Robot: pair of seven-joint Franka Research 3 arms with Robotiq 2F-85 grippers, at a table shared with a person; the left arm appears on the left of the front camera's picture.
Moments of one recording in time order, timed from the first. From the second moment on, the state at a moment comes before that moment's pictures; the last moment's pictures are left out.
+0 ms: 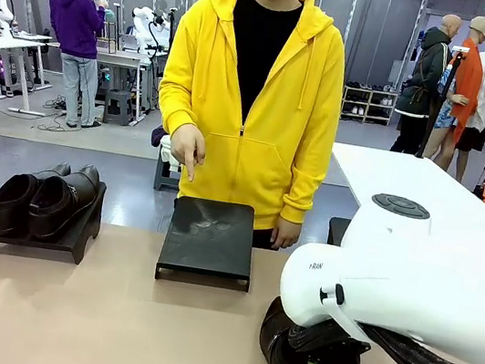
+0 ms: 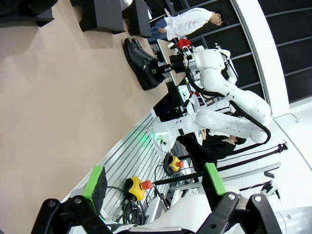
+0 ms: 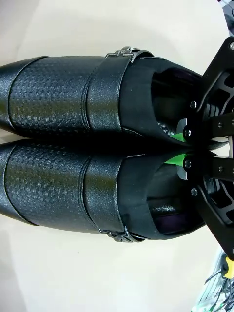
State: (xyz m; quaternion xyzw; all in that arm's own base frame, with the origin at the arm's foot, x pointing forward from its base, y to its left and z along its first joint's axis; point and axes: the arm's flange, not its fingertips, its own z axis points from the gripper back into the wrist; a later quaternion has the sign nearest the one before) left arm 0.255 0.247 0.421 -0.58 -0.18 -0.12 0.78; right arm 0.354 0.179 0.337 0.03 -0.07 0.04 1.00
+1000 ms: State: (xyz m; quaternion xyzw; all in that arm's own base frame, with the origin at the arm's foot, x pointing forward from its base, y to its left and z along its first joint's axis) left arm 0.255 0.247 0.421 -0.58 -0.18 -0.12 0.78; right arm 0.414 0.269 0.501 0.01 -0.12 0.07 0.99
